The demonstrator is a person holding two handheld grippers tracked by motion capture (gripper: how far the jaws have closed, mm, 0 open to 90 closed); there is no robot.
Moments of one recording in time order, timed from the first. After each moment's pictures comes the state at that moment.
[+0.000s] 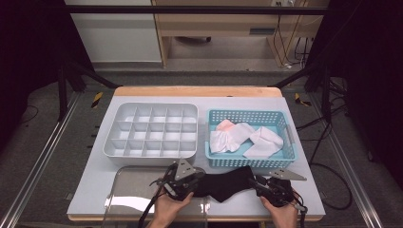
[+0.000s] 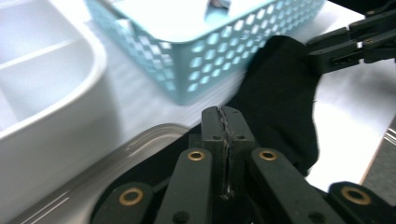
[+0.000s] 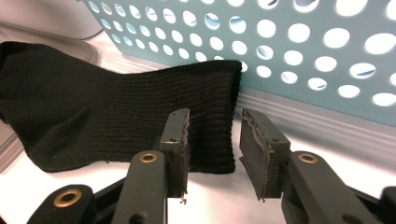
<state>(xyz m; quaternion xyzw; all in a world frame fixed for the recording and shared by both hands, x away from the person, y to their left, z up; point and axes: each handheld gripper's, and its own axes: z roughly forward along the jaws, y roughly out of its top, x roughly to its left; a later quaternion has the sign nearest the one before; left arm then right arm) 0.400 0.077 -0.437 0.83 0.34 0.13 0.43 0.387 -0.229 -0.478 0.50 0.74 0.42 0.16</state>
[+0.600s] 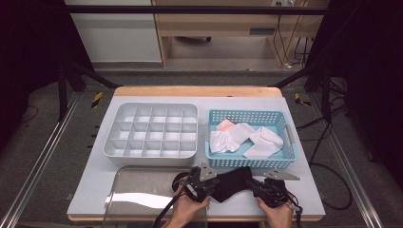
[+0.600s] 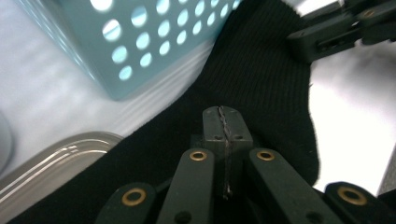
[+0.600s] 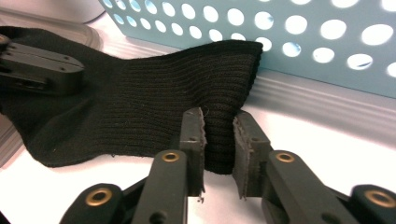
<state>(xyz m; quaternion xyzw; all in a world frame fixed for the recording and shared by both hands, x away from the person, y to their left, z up) 0.411 0.035 -0.474 0.86 0.33 0.10 0.39 0.389 -0.218 -0.488 0.51 0.74 0.41 0.13</state>
